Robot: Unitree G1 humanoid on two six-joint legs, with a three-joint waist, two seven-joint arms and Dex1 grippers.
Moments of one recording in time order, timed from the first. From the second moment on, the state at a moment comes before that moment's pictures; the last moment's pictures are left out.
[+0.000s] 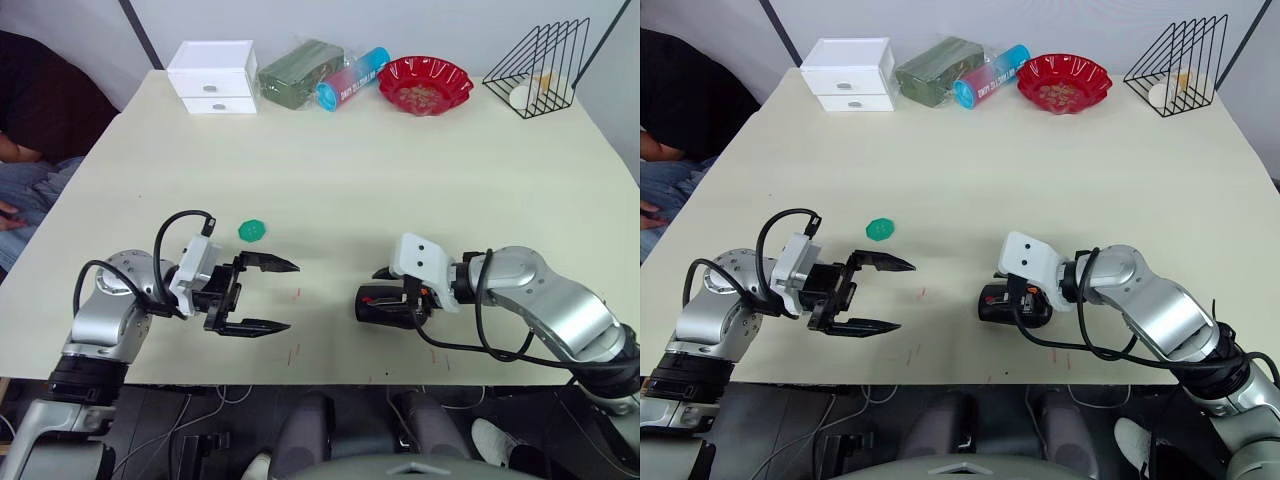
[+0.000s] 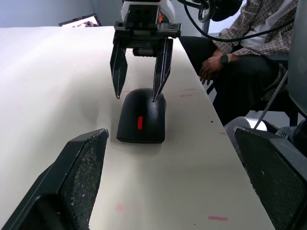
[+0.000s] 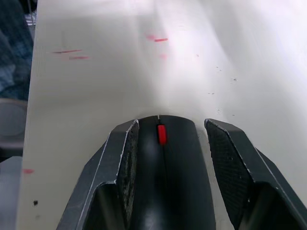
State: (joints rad) left arm -0.26 0.87 -0.04 0.06 -0.67 -0.01 -1.58; right arm -0.52 -0.64 0.42 -0.57 0.32 0.93 0.83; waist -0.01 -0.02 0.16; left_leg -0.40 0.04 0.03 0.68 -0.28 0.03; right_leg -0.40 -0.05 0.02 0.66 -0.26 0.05
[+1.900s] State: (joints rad) left arm -0.27 0.90 -0.05 0.07 -0.67 -0.03 -1.58; right arm -0.06 -0.49 0.15 -0.19 0.38 0.12 1.04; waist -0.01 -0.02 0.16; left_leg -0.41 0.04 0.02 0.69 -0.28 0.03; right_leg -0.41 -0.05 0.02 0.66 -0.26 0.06
